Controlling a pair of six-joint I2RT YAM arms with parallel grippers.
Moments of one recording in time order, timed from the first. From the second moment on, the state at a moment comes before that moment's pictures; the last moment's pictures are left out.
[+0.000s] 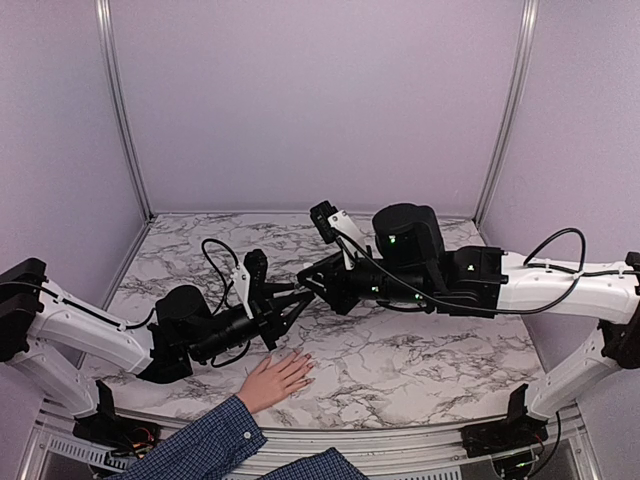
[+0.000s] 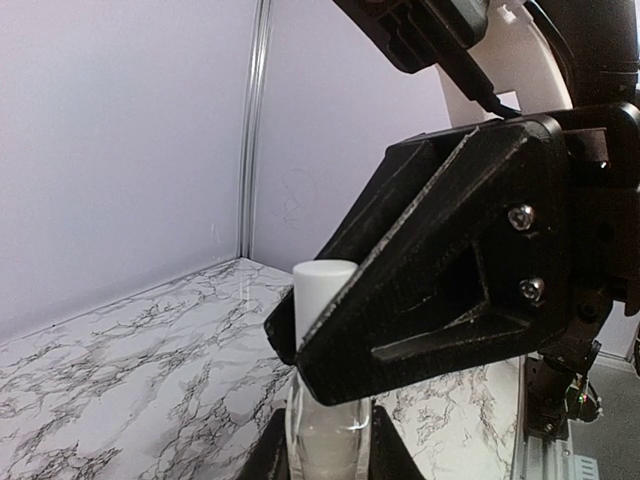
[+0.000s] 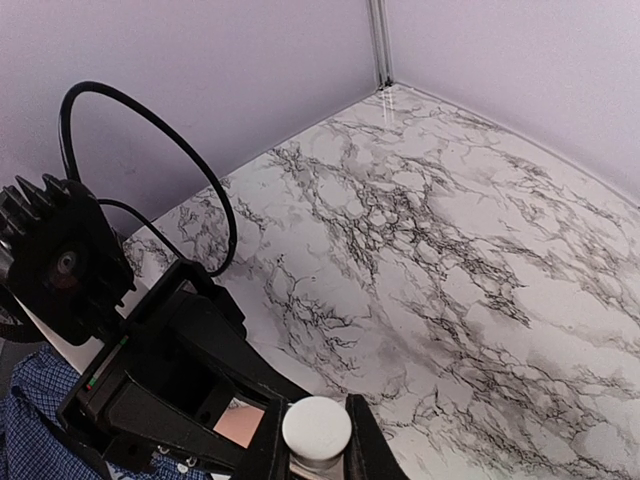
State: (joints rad) left arm -1.15 1.47 0.54 1.06 -0.09 -0.11; right arm 1.15 1.40 1.17 -0.15 0.09 0.28
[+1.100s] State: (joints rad) left arm -1.15 1.41 0.54 1.04 0.03 -0.10; right arm 1.13 1.33 1.15 -0.08 -0.05 0.22
